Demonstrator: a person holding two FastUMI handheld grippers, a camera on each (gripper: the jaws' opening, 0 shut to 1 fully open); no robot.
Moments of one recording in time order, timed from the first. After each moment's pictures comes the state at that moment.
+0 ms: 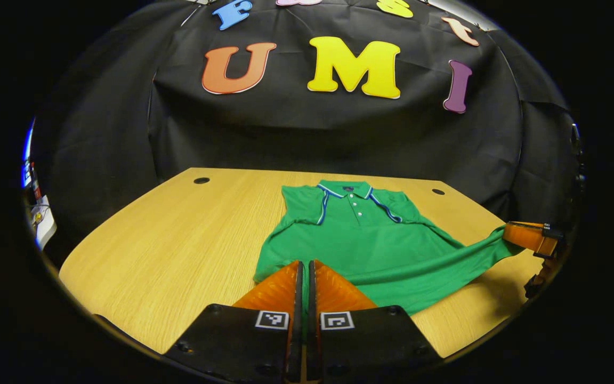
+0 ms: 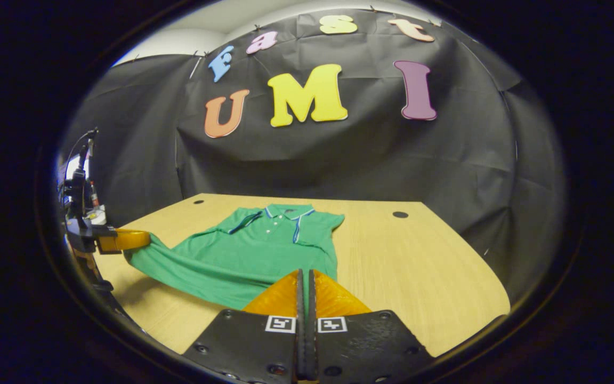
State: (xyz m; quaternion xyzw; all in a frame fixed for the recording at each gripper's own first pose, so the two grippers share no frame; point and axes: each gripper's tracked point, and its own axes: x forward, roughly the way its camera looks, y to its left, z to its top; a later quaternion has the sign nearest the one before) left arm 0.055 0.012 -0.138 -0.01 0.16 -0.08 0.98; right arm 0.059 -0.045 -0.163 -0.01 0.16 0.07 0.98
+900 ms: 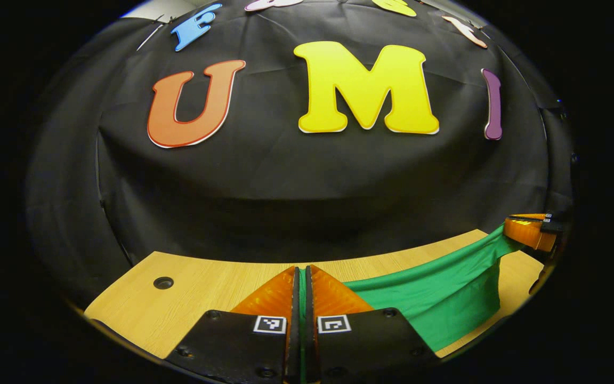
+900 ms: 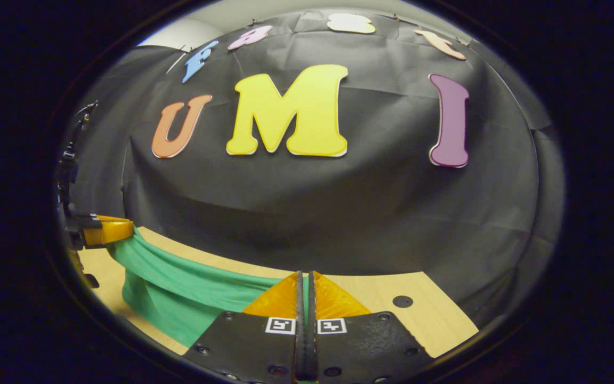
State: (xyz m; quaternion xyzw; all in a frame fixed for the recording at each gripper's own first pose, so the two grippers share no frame) left arm 0.354 -0.002 -0.051 0.01 0.08 -0.08 0.99; right arm 0.364 -0.037 -0.089 -0.05 0.11 -0.01 0.99
